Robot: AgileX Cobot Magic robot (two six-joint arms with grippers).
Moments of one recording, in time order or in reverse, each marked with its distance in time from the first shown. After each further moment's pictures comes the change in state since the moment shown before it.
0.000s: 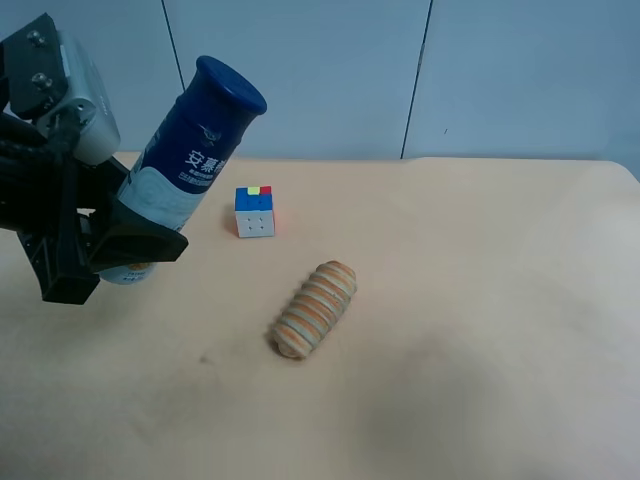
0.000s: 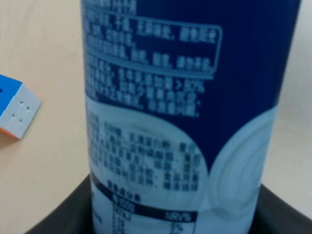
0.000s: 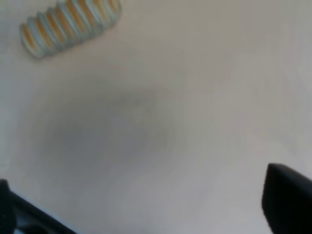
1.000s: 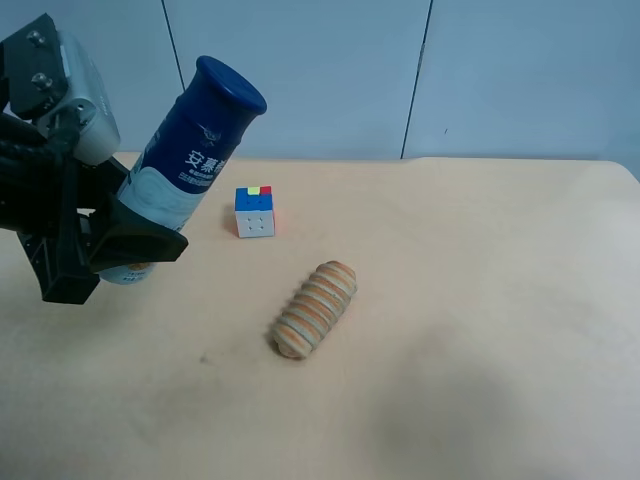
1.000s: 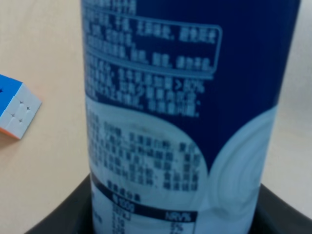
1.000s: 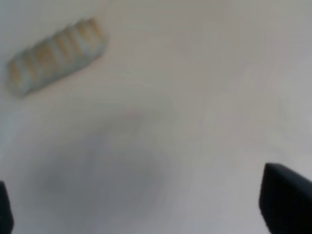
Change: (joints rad) left arm 0.000 0.000 0.000 0.000 0.000 0.000; right arm -0.262 -0.195 0.107 0.062 -0.068 -0.074
